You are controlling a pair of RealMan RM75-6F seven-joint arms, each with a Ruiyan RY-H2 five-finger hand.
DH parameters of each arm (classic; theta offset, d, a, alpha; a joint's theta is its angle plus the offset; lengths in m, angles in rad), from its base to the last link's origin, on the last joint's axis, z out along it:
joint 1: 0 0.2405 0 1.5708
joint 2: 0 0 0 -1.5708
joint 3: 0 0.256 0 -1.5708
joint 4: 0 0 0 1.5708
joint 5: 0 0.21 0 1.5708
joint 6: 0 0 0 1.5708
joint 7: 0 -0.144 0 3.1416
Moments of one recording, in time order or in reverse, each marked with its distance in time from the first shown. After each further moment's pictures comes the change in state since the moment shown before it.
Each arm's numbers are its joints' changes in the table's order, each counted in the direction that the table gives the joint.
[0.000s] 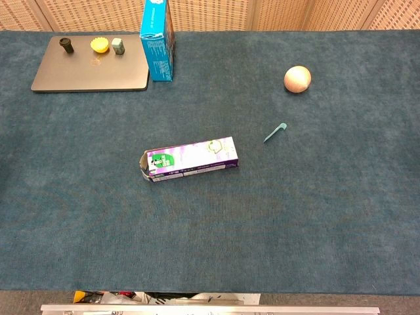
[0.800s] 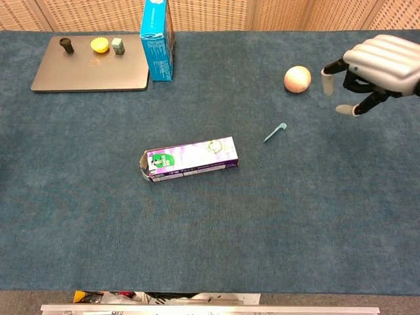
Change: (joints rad) left arm 0.008 -0.007 -0.001 -0.004 -0.021 0.002 0.028; right arm 0.397 0.141 0.051 0.101 0.017 0.484 0.145
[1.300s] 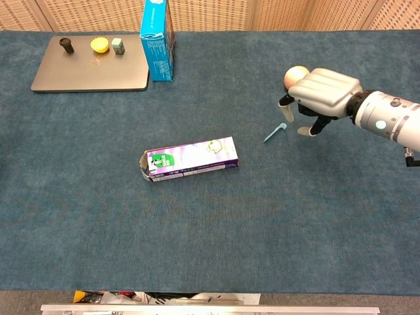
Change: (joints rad) left arm 0.007 0.007 0.002 0.030 -0.008 0.004 0.042; right arm 0.134 0.234 -0.021 0.195 0.067 0.152 0.129
